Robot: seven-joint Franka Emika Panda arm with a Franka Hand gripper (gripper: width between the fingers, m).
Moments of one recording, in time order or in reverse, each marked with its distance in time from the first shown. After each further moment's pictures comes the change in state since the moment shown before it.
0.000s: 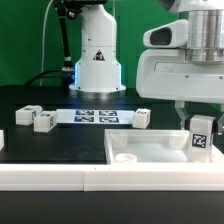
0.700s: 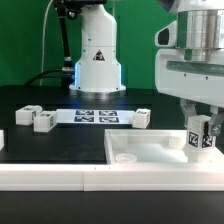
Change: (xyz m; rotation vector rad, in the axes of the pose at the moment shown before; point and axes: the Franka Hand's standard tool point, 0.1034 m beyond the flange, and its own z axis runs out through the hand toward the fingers) arm -0.001 0.000 0.000 0.002 0.007 0.627
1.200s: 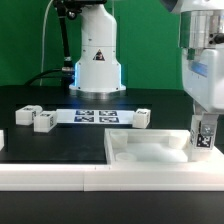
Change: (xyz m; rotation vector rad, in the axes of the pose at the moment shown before) arm -0.003 0.000 0.000 0.003 0.016 0.553
